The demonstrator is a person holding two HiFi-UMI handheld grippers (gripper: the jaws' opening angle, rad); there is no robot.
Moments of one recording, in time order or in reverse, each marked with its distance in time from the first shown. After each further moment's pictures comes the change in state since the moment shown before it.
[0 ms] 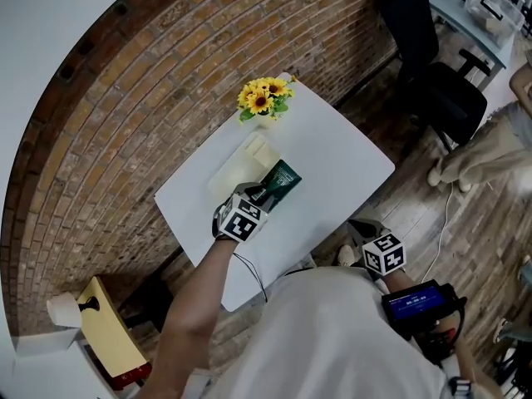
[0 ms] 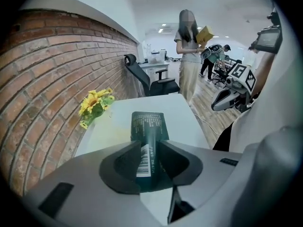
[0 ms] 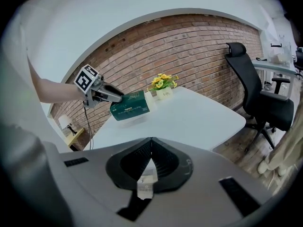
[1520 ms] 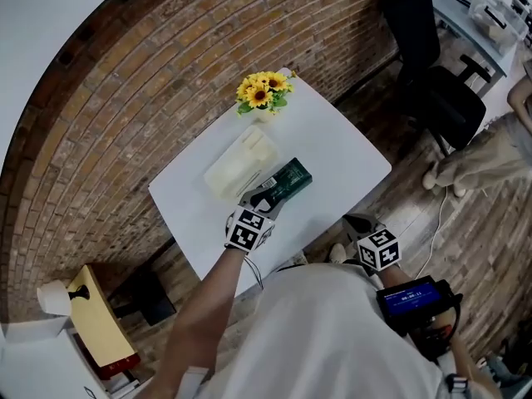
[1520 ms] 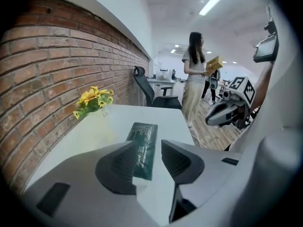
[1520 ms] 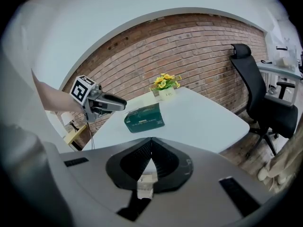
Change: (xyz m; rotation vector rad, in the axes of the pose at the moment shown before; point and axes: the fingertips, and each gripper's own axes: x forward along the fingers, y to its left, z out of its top) left arm 0.021 -0.044 0.002 -0.206 -0.222 -0.018; right arm 0.002 -0.006 0.008 -0.045 0.013 0.032
